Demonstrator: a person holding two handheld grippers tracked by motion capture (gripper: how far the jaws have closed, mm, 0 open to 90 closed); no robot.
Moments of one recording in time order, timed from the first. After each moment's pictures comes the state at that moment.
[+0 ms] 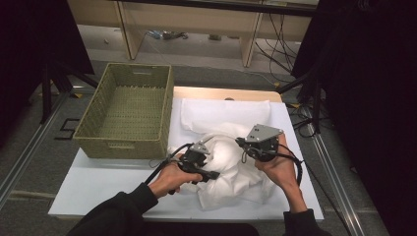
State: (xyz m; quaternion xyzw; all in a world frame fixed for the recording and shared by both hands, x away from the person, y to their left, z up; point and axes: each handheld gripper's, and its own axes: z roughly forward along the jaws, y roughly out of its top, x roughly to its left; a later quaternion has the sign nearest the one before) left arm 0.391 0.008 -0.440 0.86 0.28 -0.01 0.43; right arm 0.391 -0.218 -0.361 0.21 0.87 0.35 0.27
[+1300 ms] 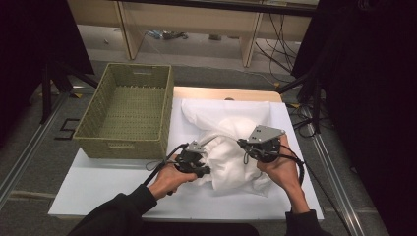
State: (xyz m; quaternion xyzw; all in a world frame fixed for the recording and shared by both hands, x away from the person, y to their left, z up) left arm 0.391 0.013 -0.446 0.83 0.32 -0.02 0.45; right arm 0.389 -0.222 -0.362 0.21 0.88 0.35 0.26
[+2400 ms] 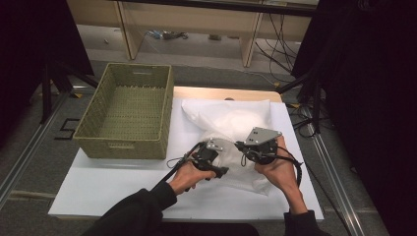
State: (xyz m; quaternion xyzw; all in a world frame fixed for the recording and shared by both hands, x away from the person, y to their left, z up) left arm 0.422 -0.028 -0.464 0.86 0.33 0.04 0.40; right arm 0.387 -0.218 -0.367 0.20 0.88 0.35 0.25
